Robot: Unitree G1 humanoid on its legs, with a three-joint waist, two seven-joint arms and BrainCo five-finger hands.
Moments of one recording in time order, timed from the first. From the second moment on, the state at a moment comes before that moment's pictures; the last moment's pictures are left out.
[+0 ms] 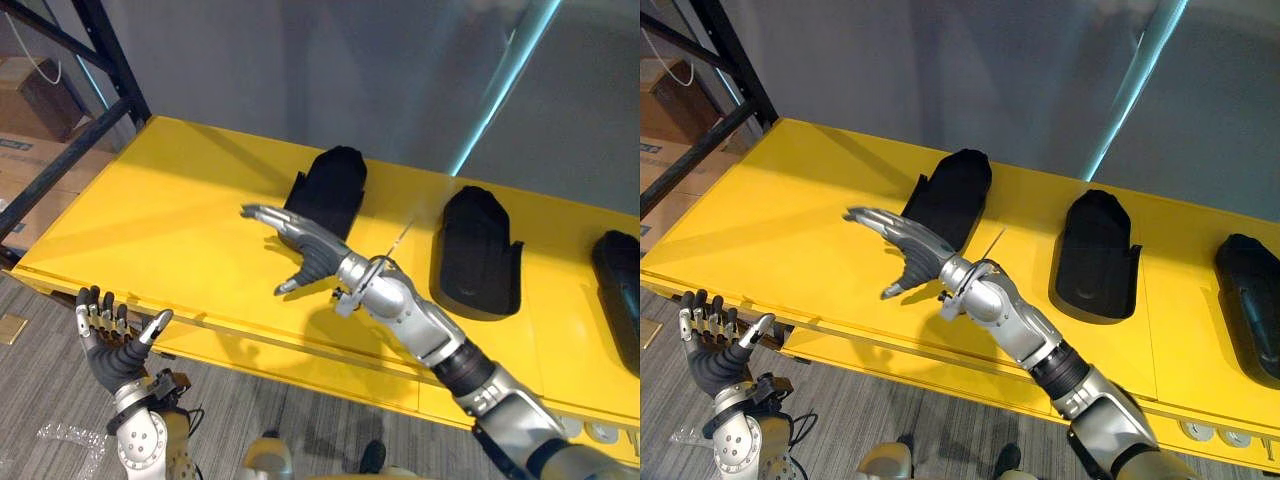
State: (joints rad) left arm 0.31 -0.01 0.27 -0.20 -0.34 -0.36 0.26; right arm -0.61 -0.30 0.63 0.13 -0.37 -0.14 0.13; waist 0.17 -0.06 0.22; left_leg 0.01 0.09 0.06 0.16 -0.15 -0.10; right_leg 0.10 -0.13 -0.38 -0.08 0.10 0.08
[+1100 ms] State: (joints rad) left arm 0.27 0.03 0.29 -0.19 -0.34 -0.35 0.17; right arm -0.66 -0.36 0.60 0.38 -0.24 -0.09 0.26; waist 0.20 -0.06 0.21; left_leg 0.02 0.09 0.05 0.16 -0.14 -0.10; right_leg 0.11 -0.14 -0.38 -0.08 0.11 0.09
